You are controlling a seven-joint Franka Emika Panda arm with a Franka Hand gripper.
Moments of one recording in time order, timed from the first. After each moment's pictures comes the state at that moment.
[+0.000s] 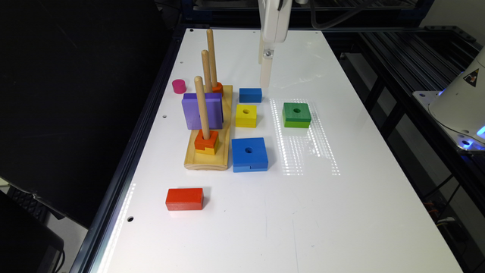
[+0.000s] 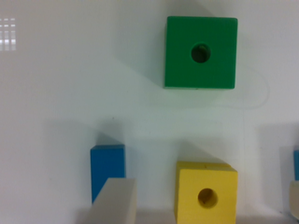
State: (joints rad) arm -0.04 0.08 0.03 -2.37 0.00 2.47 0.78
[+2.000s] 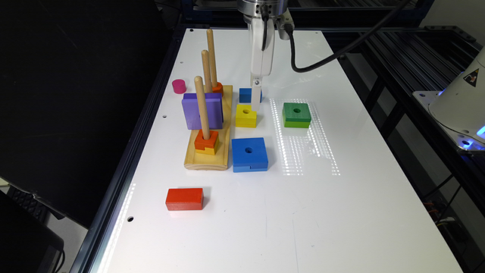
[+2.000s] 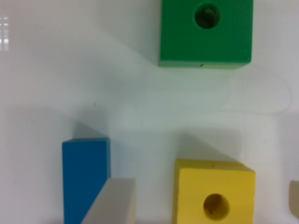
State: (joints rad) arm -0.04 0.25 0.04 -2.32 0.00 2.57 0.79
